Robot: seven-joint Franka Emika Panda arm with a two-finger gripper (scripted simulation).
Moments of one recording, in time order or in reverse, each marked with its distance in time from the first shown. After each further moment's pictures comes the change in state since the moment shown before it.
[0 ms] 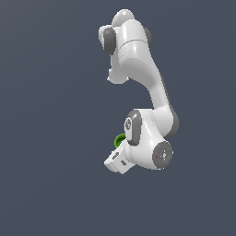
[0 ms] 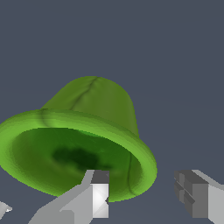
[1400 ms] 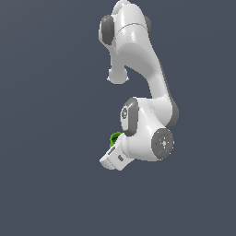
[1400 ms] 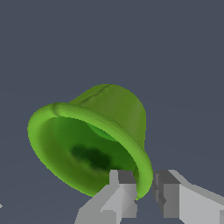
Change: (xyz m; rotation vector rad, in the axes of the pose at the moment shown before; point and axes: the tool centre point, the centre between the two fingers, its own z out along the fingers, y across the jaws) arm -0.028 0.011 -0.029 -0.051 0.041 -0.010
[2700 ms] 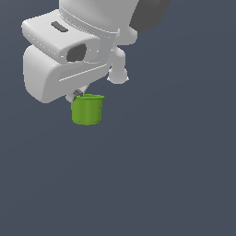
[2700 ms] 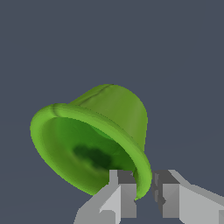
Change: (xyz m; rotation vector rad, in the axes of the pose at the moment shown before) arm -0.218 0.054 -0.207 -0.354 0.285 -0.053
